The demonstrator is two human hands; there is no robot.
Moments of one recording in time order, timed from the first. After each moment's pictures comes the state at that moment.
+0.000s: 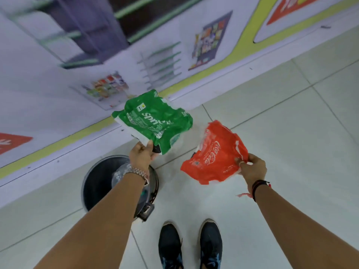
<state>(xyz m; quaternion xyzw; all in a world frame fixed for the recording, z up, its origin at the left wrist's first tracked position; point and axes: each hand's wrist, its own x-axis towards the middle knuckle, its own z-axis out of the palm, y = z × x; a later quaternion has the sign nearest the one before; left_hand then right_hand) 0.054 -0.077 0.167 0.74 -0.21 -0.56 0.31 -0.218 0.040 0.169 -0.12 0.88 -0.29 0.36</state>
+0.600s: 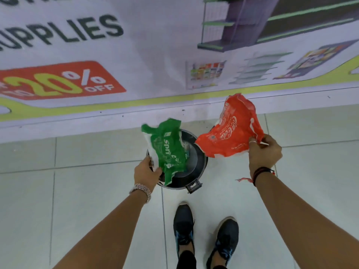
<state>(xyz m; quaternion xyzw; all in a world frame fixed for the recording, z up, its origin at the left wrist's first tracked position) 0.245 0.039 0.233 0.84 -0.35 -0.39 0.13 -0.031 -0.040 0.244 -0.28 0.84 -0.37 0.27</state>
